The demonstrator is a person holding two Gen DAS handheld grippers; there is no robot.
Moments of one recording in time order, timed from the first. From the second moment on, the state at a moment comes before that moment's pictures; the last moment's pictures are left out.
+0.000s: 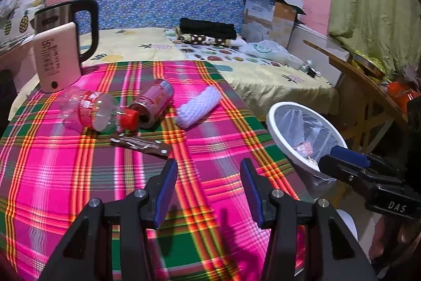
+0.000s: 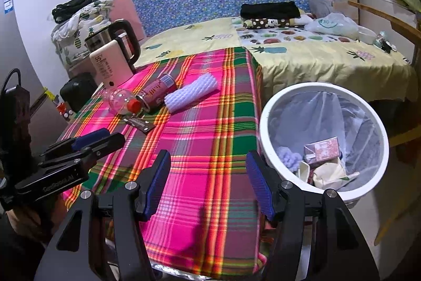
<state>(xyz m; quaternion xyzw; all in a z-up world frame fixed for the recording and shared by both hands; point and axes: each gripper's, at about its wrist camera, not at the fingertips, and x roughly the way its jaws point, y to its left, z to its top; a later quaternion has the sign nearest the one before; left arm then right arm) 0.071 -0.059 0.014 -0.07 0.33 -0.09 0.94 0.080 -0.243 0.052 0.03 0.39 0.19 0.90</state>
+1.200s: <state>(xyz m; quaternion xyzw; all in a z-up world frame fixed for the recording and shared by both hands) 0.177 0.061 -0.006 -0.18 0.35 0.14 0.91 0.134 -0.201 0.045 0.00 0.40 0.22 0.89</state>
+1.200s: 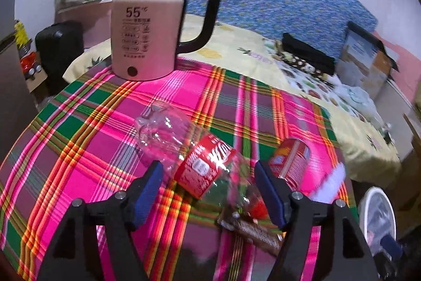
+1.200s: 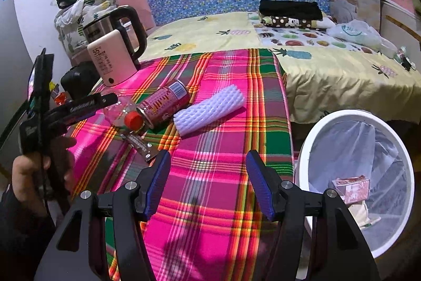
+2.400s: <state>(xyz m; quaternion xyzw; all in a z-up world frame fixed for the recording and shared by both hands) 0.118 0.095 -0.032 -0.13 0.39 0.14 0.90 0.145 -0.163 0.040 0.00 0.42 0.26 0.87</state>
